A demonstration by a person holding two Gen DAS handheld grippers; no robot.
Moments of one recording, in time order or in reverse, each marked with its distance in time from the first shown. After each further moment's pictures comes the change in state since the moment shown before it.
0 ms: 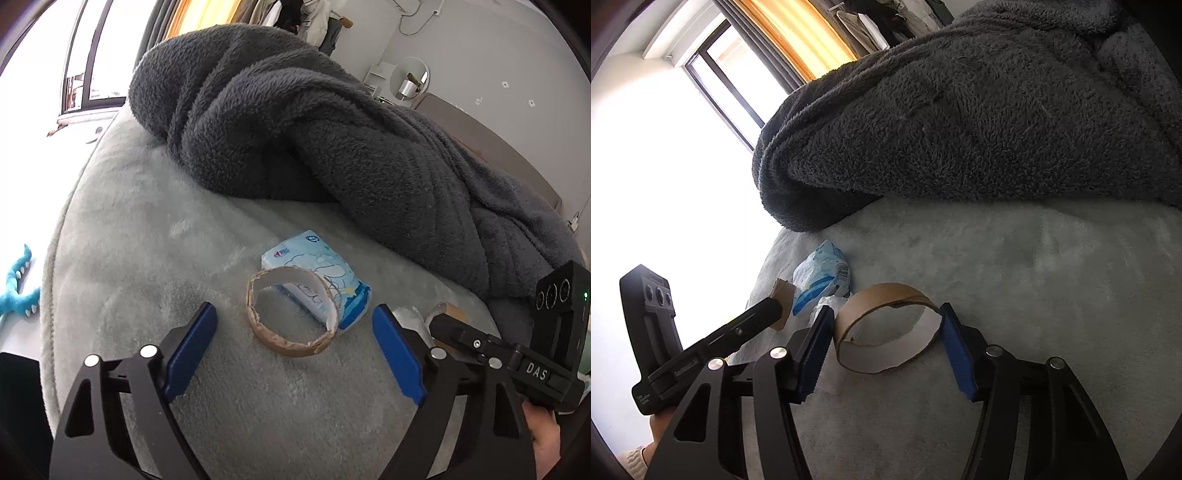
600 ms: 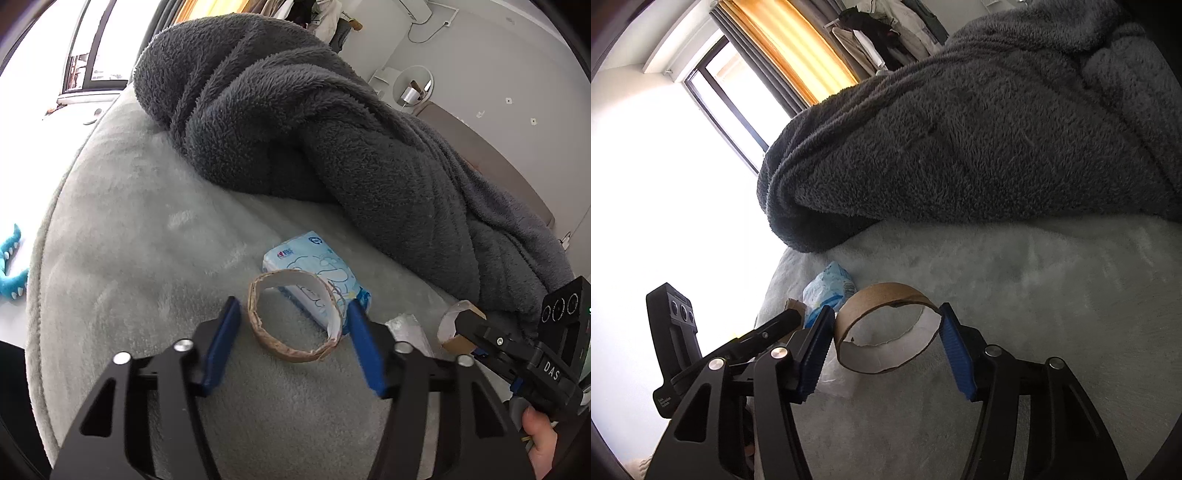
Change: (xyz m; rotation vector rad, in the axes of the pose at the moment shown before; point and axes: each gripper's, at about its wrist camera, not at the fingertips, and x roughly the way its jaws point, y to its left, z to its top) left arm 0.003 0.012 0.002 -0.066 0.012 -0.054; right arm -0.030 0.002 0.004 0.022 -0.067 -0.005
